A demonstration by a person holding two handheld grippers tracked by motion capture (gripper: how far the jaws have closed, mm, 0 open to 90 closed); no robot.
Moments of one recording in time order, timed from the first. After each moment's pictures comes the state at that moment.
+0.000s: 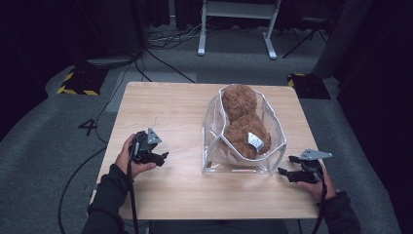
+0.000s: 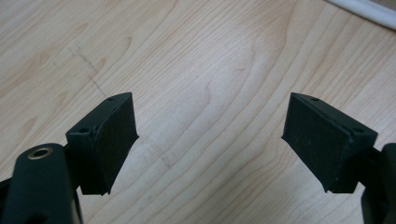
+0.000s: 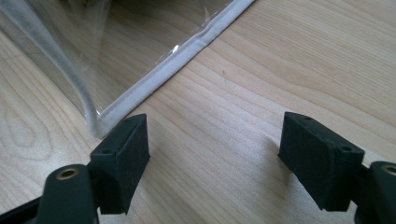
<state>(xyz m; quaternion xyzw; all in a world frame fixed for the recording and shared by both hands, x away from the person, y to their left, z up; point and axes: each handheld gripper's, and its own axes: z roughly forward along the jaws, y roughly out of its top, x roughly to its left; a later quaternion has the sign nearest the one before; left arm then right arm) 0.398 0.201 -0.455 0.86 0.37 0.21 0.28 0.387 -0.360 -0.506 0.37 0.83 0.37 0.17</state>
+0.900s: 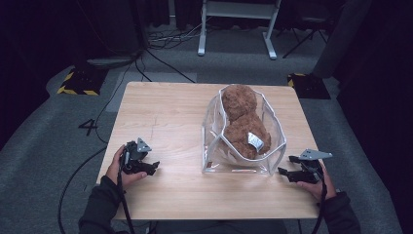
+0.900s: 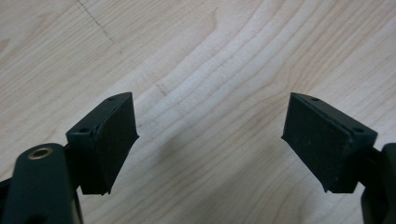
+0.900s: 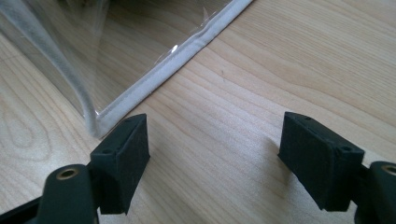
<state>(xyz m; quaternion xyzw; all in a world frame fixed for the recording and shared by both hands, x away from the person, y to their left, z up) 0.376 0.225 -0.483 0.86 0.40 0.19 0.27 0.387 -0.360 -0.506 0.37 0.83 0.37 0.17</state>
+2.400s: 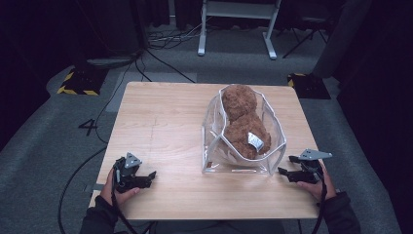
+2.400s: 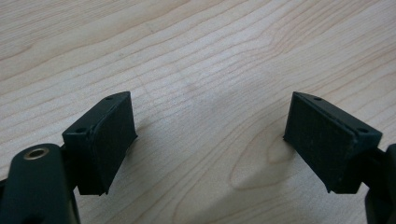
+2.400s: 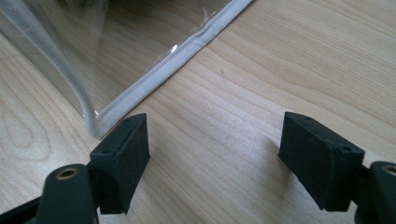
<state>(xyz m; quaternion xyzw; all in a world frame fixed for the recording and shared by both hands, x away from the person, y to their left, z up) 0.337 0.241 -0.507 0.80 0.47 0.18 0.33 0.387 -0.360 -0.506 0.37 0.83 0.37 0.17</state>
